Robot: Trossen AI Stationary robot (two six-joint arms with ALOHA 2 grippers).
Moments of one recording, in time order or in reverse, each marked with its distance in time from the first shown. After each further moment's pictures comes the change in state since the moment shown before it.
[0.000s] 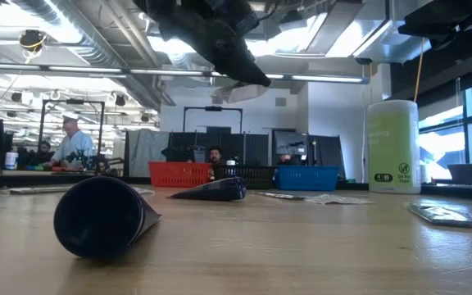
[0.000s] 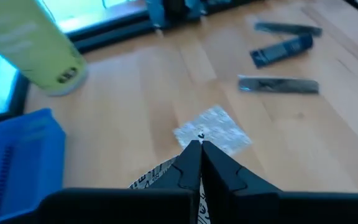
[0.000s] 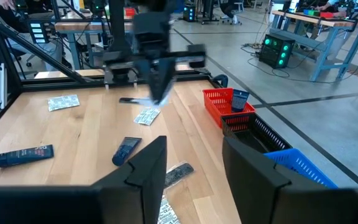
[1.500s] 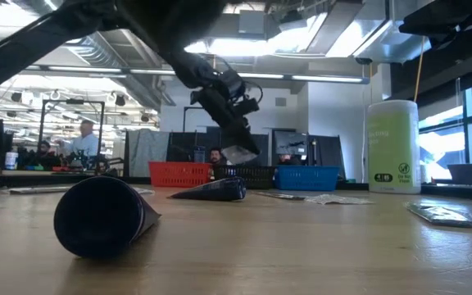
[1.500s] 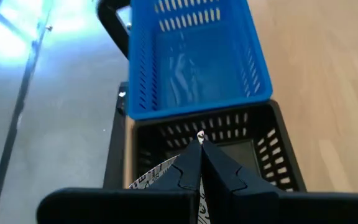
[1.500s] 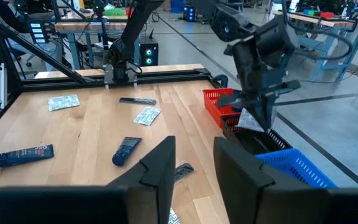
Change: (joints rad) left arm 0.407 0.526 0.482 -0.158 0.041 0.258; right arm 0.000 0.000 0.000 0.000 0.000 0.000
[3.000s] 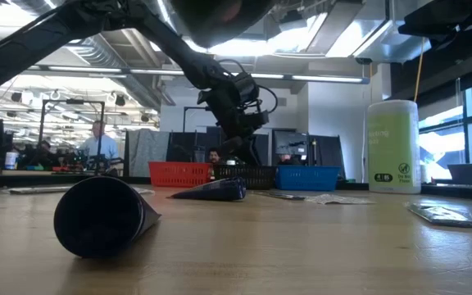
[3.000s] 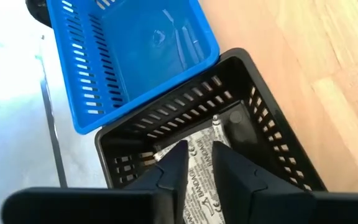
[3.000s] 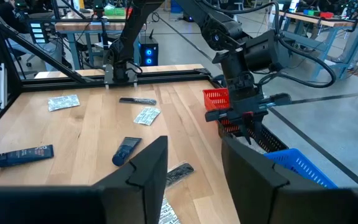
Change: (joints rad) left arm -0.100 0.022 -0.001 -0.073 -0.217 0.310; right arm 0.000 0.000 0.000 0.000 0.000 0.000
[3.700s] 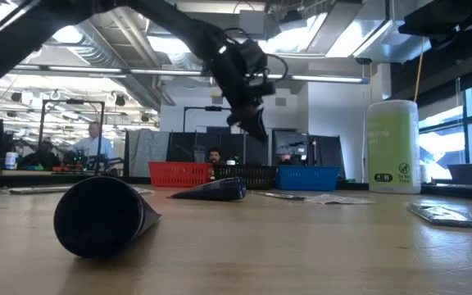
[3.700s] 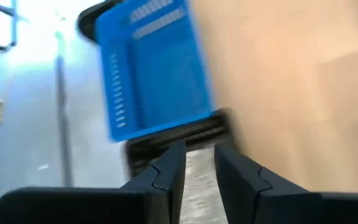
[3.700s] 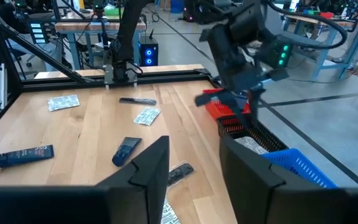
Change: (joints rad) left arm -0.098 -0.108 0.055 -0.125 -0.101 -0.236; right arm 0.000 0.000 0.000 0.000 0.000 0.000
